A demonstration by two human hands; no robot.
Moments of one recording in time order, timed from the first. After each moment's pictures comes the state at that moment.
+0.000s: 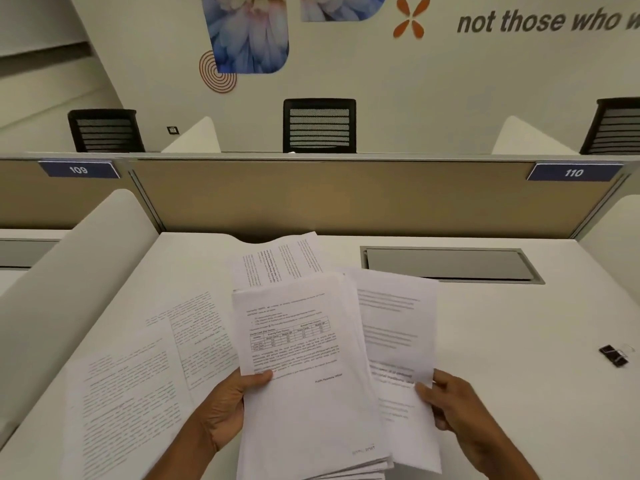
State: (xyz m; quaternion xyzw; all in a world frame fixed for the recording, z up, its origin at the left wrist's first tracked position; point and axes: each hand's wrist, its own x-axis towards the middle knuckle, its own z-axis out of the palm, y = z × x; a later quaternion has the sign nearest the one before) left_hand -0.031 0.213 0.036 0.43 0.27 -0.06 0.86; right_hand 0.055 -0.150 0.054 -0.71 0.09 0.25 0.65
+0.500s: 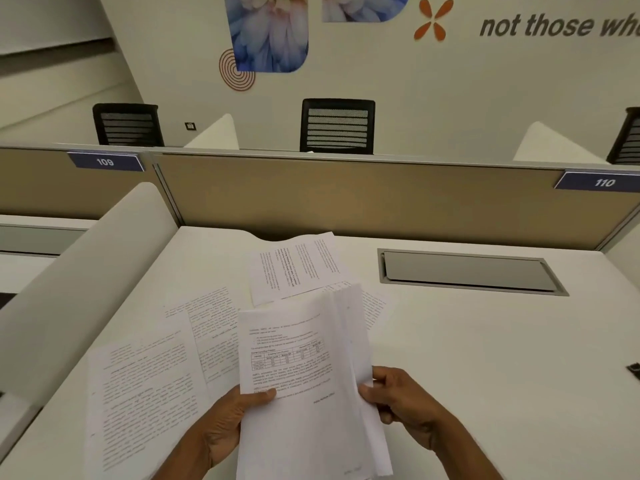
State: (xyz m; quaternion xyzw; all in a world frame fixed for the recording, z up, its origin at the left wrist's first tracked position) left_hand -0.060 0.228 0.030 0.48 0.29 -0.08 0.83; right_hand 0.056 -0.052 0.063 -0.68 -0.06 0.43 0.60
